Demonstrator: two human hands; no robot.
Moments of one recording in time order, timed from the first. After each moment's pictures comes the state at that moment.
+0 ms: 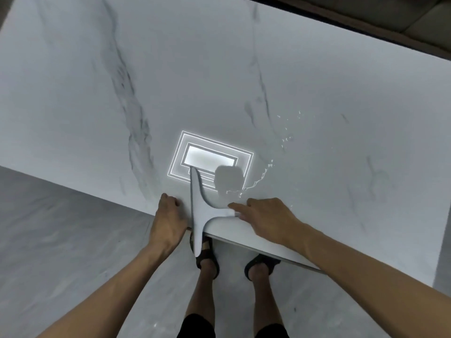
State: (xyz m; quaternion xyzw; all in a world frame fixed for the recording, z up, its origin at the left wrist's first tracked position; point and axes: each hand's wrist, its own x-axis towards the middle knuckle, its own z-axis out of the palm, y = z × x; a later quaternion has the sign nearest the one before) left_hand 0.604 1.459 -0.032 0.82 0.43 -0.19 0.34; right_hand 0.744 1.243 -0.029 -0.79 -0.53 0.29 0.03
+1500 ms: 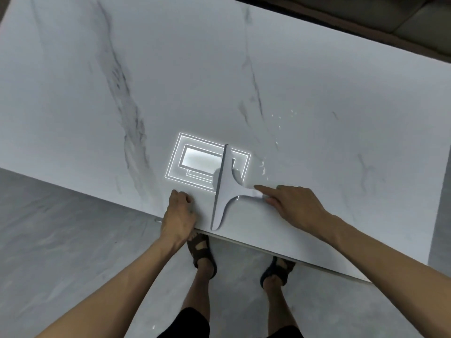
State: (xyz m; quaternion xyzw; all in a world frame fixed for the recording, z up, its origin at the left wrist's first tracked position) left_hand 0.618 1.435 -0.032 0.83 0.40 -0.21 0.33; right_hand 0.782 1.193 -0.009 -0.87 -0.40 0.29 0.05
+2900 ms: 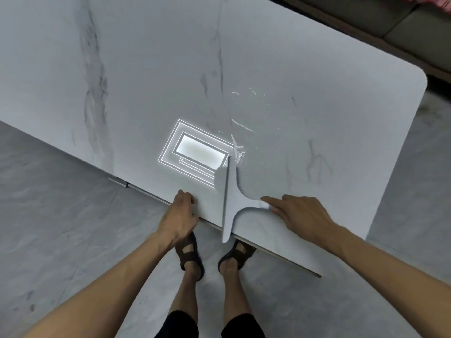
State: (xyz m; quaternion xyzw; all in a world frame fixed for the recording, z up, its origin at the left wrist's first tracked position) left_hand 0.617 1.243 -0.022 0.84 0.34 -0.27 0.33; right_hand 0.806 0.993 0.001 -0.83 -0.48 0.28 0.00
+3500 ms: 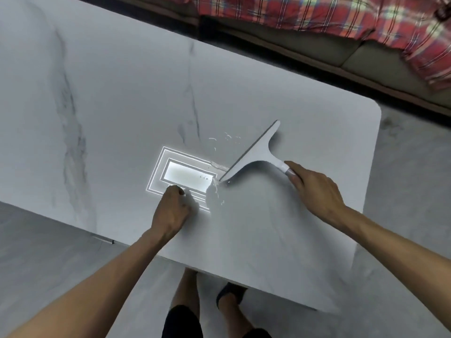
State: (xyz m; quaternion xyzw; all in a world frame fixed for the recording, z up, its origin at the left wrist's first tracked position) left_hand 0.746 1.300 0.002 0.83 0.39 -0.19 0.35; right_hand 0.936 1.030 0.068 -0.94 -0.23 0.25 0.08
